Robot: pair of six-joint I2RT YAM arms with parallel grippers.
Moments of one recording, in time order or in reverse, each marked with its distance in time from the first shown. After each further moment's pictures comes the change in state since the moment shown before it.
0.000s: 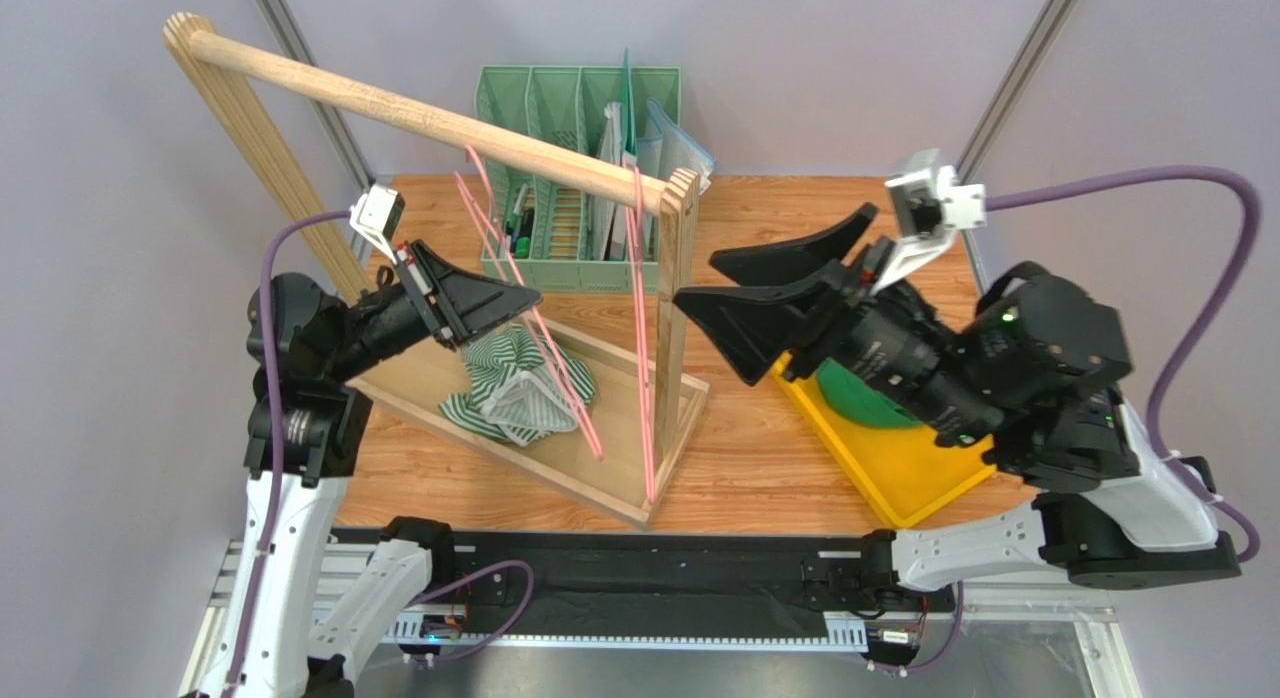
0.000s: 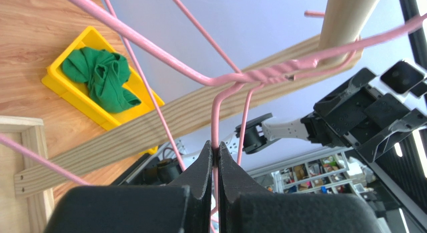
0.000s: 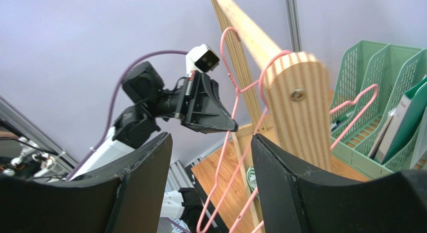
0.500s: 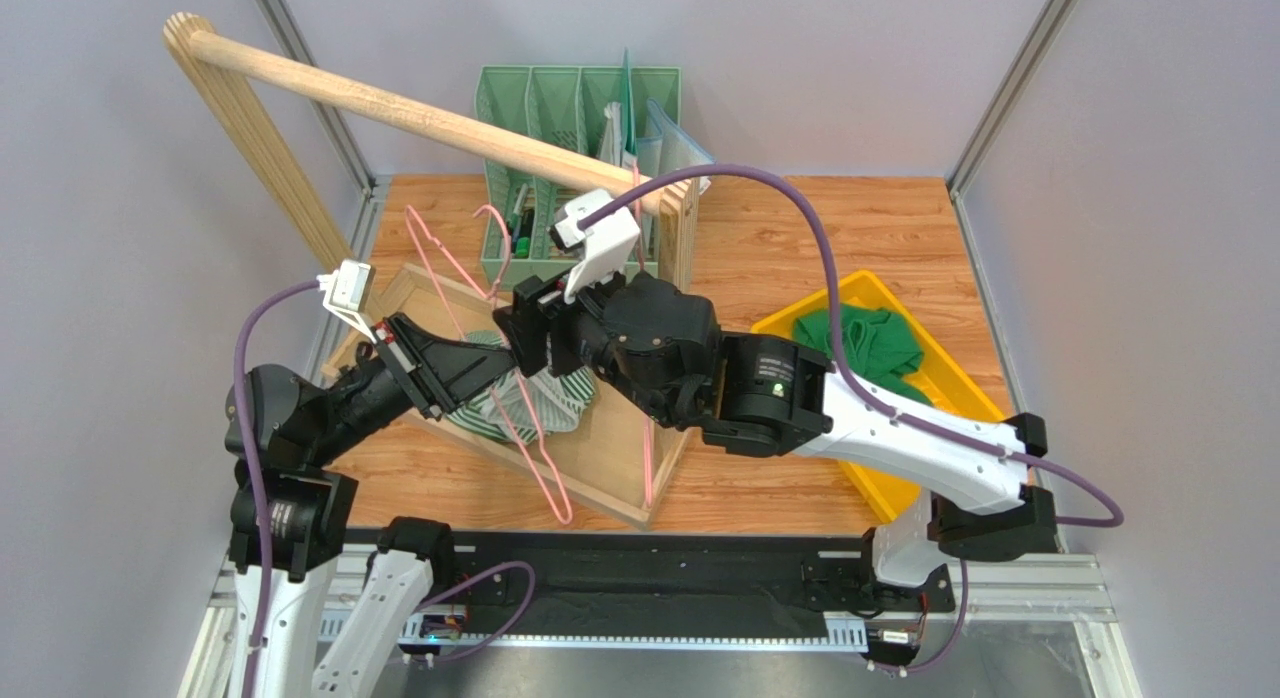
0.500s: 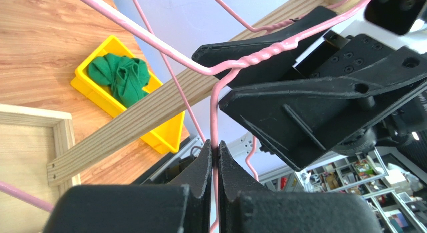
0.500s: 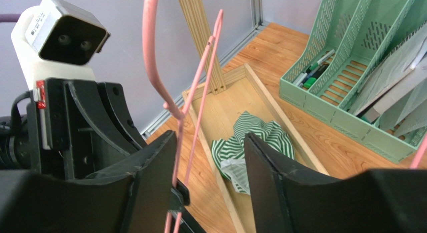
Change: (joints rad) left arm 0.000 -0.228 -0.113 -0.105 -0.080 0.096; right arm -0.054 0.449 0.110 0.030 0.132 0.049
